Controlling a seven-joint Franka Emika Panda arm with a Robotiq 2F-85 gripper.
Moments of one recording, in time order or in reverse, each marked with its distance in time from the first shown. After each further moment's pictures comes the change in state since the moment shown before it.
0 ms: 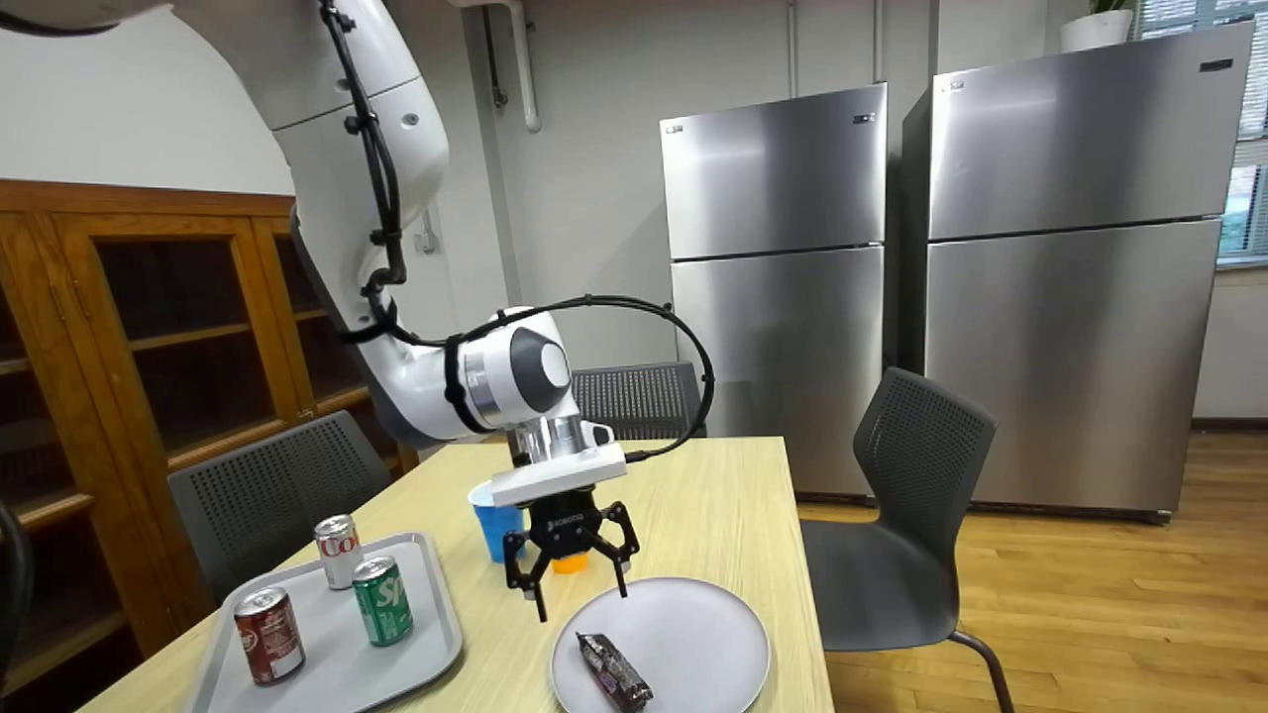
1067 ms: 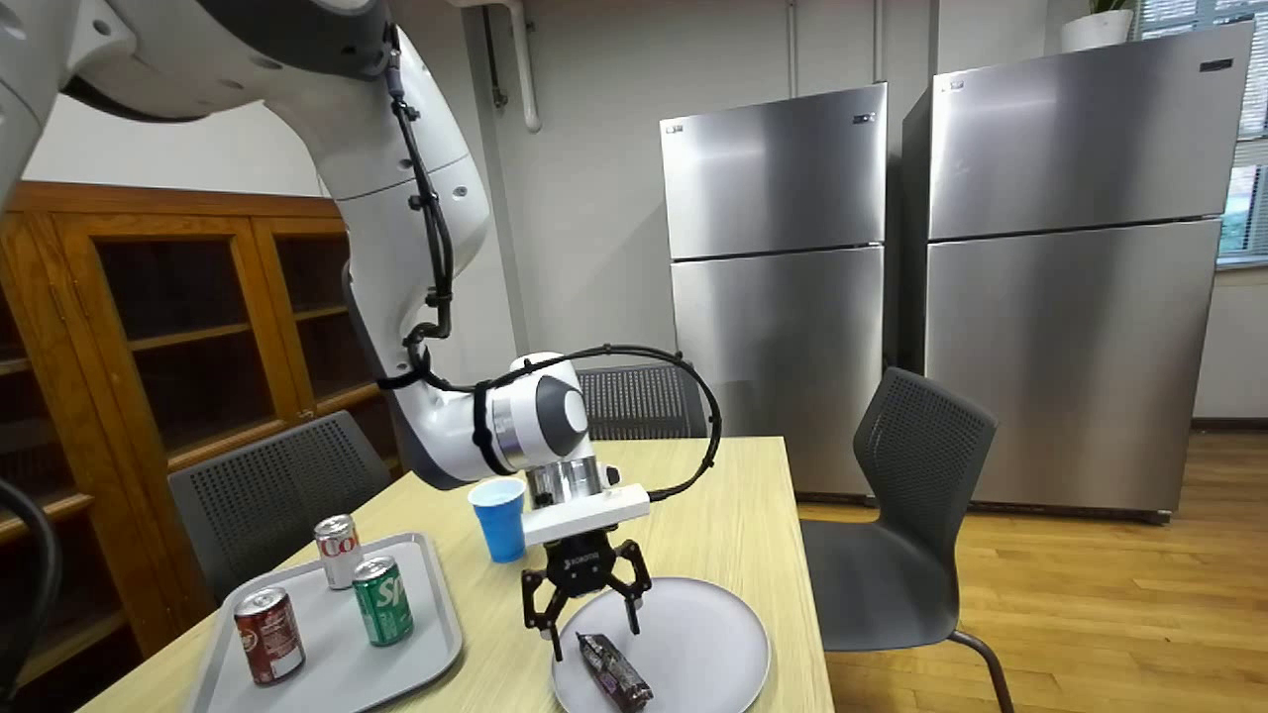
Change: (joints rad) arm -0.014 0.172 0.001 0.097 -0.011 0.030 -0.098
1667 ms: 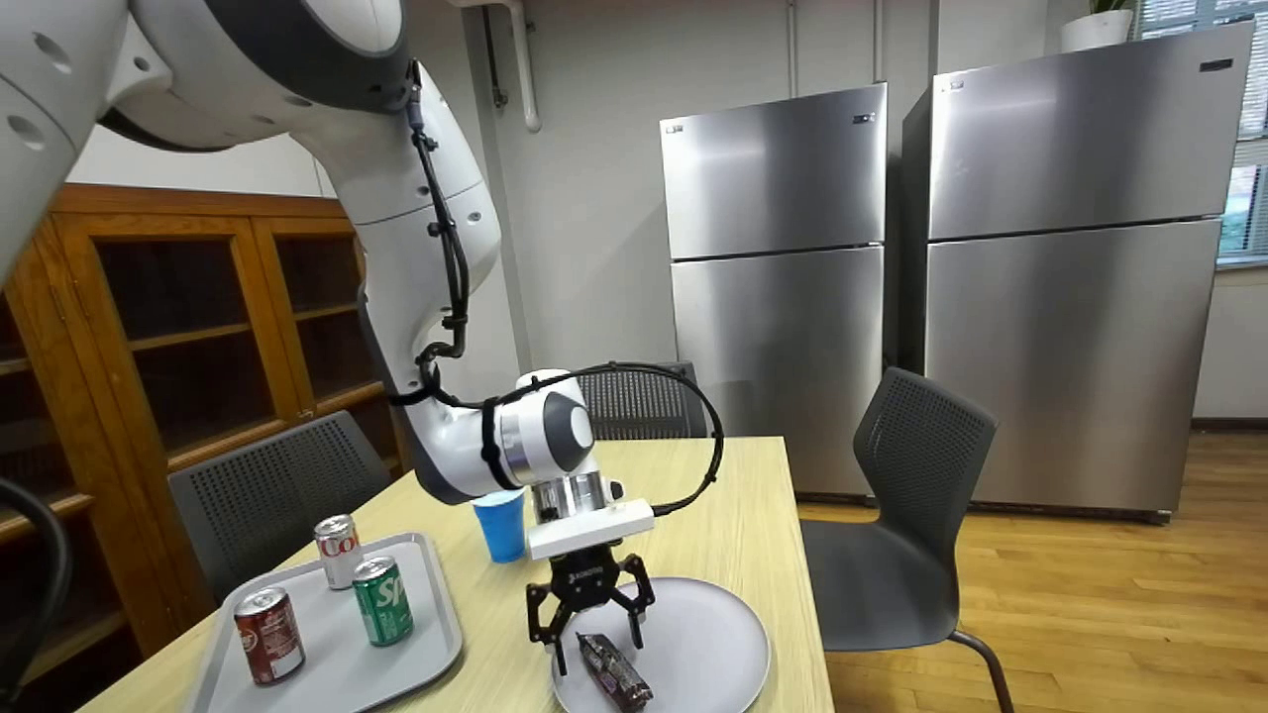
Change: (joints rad) arm -0.001 0.067 0.000 0.044 -0.003 0.000 0.000
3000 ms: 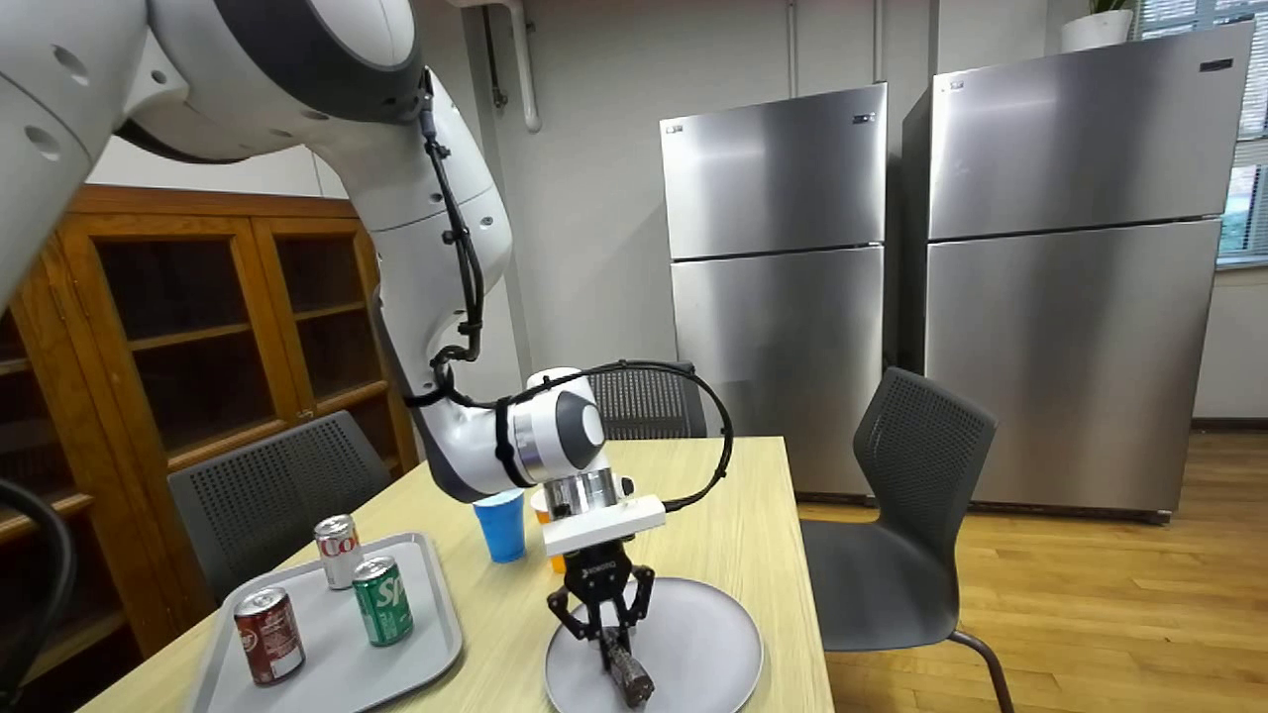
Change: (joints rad) arm -0.012 0.026 -0.005 0.046 -0.006 -0.002 0.000
